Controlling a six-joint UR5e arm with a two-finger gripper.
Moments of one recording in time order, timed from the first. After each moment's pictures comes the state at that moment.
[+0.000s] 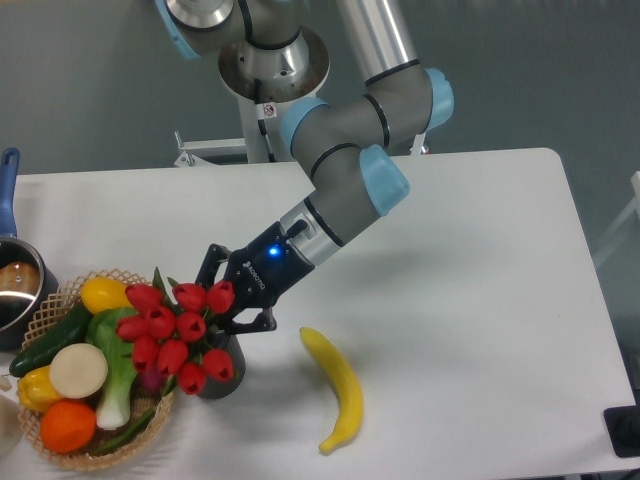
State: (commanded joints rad) arm 2.48 -1.91 -1.76 -0.83 0.42 1.14
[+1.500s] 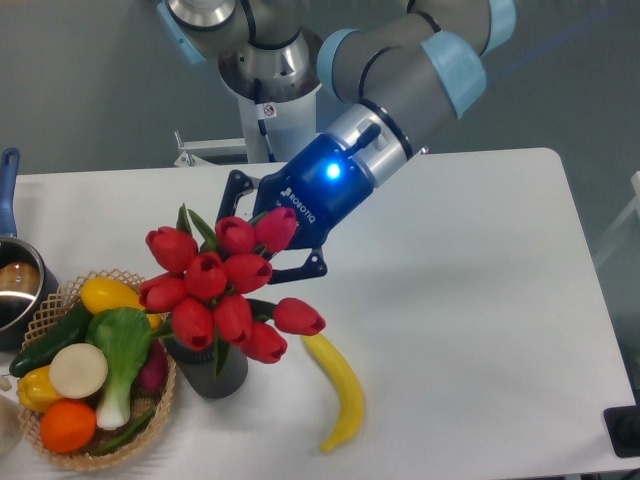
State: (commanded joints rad) arm 2.59 -1.83 -1.49 -0.83 0.25 0.64
